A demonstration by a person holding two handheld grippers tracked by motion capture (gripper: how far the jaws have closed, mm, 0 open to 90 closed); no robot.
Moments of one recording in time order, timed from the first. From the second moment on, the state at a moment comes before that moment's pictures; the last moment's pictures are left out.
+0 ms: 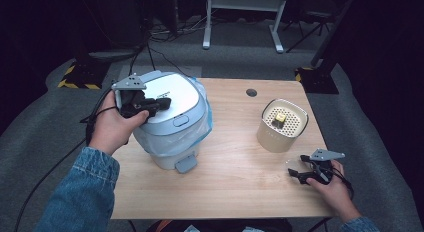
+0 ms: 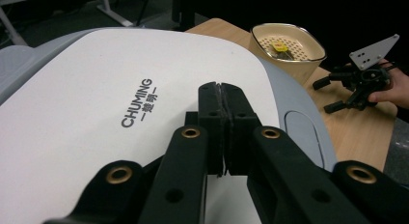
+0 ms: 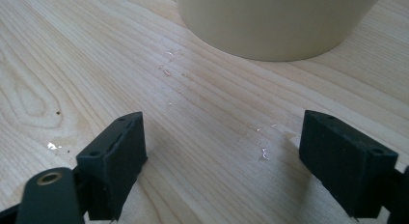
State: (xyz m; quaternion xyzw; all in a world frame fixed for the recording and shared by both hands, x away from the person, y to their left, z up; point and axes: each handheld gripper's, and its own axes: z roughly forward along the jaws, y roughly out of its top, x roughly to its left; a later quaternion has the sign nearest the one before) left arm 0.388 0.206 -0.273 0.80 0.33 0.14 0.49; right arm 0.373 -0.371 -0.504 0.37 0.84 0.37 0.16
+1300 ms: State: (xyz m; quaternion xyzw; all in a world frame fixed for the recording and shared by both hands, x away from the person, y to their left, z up) left arm 0.318 0.223 -0.255 0.78 0.31 0.17 0.51; right arm 0.375 -0.371 -0.504 0.37 0.84 0.37 0.16
